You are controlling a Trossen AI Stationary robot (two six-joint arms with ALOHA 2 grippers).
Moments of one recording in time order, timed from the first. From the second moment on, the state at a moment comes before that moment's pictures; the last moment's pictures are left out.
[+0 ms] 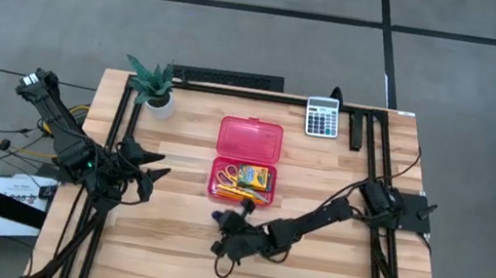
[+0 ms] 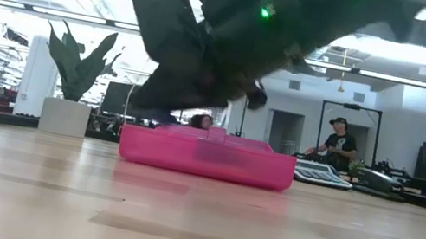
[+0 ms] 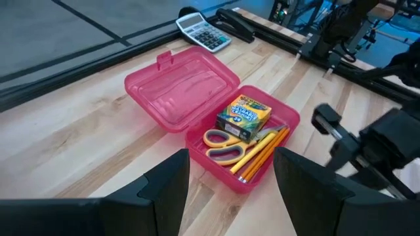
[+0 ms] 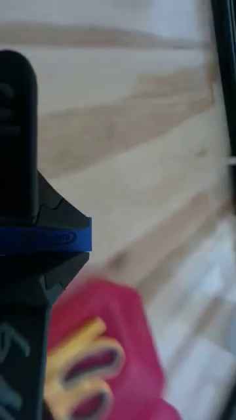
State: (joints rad) left arm -0.78 0.87 0.75 -0.93 -1.05 -1.23; right arm 0.41 2.17 1.38 0.11 0.73 0.50
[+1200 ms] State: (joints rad) left arm -0.78 0.87 0.75 -0.93 -1.06 -1.22; right arm 0.39 1.84 1.25 0.04 0.42 0.29
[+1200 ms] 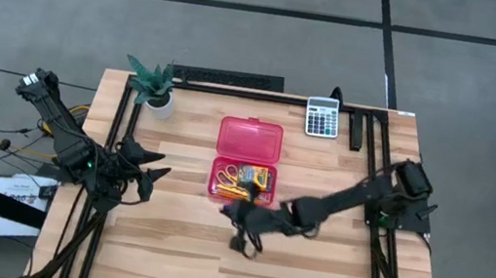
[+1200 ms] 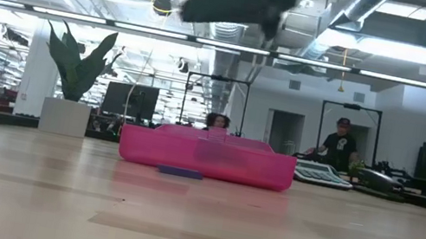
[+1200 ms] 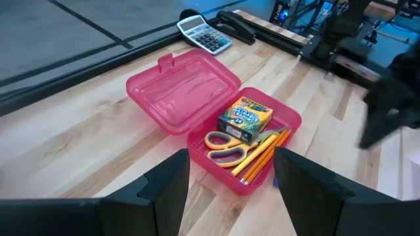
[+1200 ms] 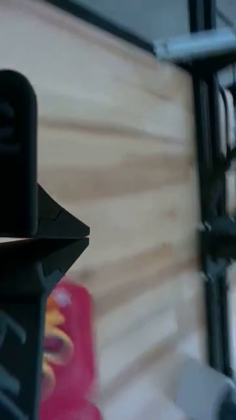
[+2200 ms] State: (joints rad) left arm -0.78 0.87 0.75 -0.93 -1.06 -1.24; right arm 0.36 2.03 0.96 0.43 0.57 0.59
